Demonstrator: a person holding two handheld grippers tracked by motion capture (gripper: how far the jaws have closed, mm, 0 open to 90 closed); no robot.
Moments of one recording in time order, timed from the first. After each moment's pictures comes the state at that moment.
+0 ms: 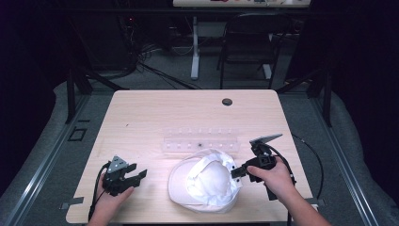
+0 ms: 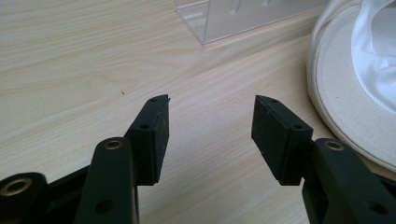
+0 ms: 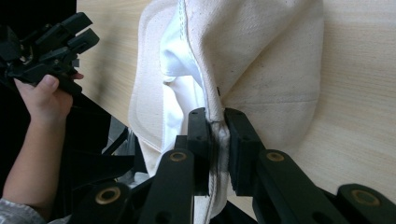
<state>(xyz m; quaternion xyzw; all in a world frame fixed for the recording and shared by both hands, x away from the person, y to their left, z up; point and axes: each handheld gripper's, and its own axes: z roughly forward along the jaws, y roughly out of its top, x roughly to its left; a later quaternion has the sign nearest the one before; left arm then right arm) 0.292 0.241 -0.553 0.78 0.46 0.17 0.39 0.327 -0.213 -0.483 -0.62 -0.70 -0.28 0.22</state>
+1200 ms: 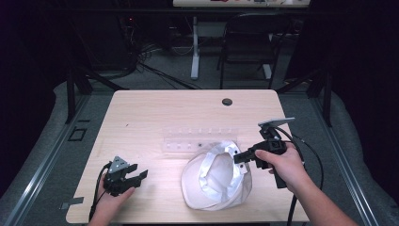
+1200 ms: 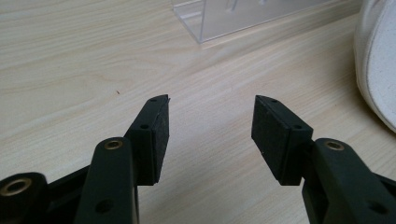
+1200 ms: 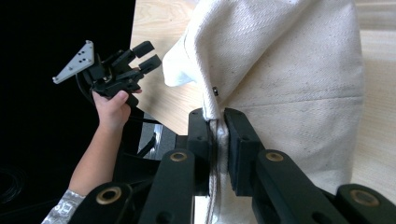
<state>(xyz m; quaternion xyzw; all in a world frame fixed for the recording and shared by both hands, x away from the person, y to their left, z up) 0.291 0.239 -0.554 0.78 0.46 0.17 0.39 0.332 -0.222 -0.415 -0.60 -0.68 -0.33 0.24</state>
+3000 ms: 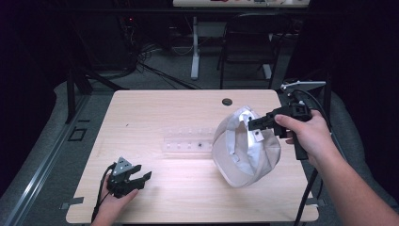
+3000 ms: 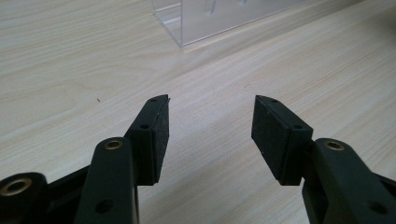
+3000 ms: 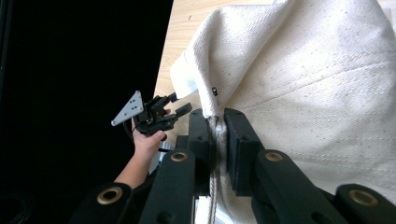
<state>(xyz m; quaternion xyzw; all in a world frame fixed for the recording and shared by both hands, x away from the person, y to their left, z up) 0.287 0.227 -0.552 0.79 0.44 0.17 0.39 0.347 -0.247 -0.312 -0.61 -0.67 -0.38 0.19</state>
